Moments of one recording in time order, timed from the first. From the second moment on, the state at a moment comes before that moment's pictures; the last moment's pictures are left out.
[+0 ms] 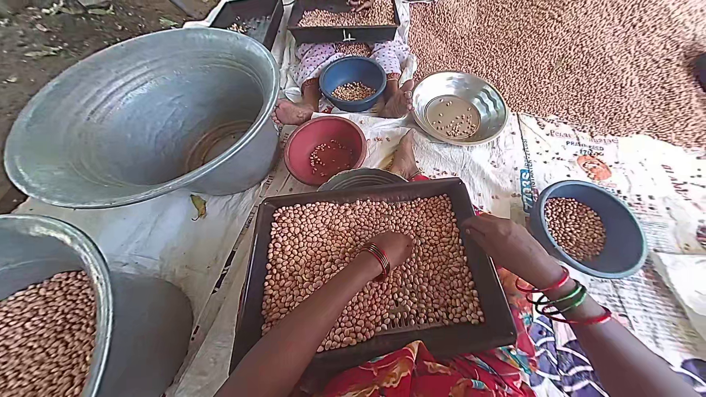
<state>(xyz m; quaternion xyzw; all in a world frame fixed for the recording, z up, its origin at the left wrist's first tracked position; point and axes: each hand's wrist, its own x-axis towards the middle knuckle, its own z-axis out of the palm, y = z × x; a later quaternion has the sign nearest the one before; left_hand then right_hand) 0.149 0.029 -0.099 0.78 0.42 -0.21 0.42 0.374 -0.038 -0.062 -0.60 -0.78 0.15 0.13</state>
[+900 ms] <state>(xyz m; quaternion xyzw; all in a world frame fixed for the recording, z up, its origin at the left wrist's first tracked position) 0.165 -0.059 -0.102 0.80 0.29 -0.23 0.47 0.344 -0.072 -0.085 -0.59 -0.79 0.15 0.01</state>
